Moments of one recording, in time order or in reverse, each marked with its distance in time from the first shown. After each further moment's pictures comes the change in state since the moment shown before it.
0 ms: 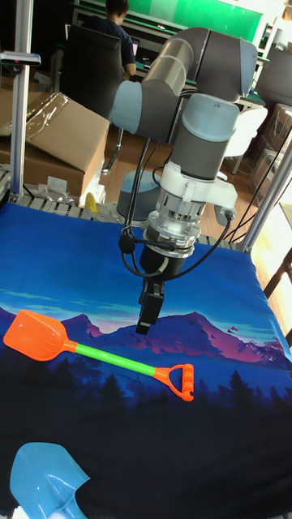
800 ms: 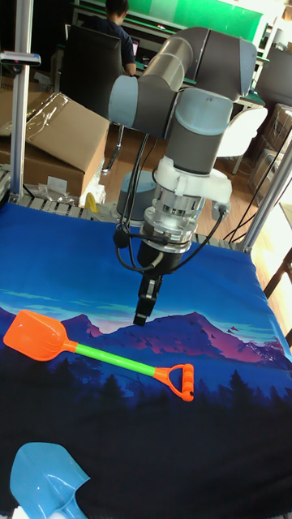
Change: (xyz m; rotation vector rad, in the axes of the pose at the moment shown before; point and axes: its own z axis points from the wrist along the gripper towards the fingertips) arm 0.002 0.005 -0.005 -0.012 -0.023 0.073
